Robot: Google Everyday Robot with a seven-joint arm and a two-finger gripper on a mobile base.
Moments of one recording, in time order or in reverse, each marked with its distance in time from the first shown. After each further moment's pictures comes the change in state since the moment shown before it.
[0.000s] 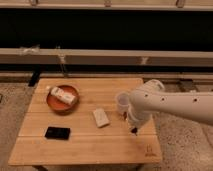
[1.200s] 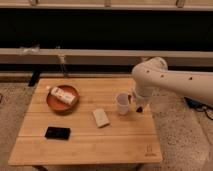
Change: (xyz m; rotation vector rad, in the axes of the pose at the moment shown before) arm -0.078 -0.058 -0.027 0.074 -0.011 -0.062
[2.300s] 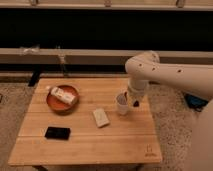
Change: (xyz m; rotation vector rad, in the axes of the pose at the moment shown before) arm -0.031 0.005 -0.004 0.017 0.015 -0.079
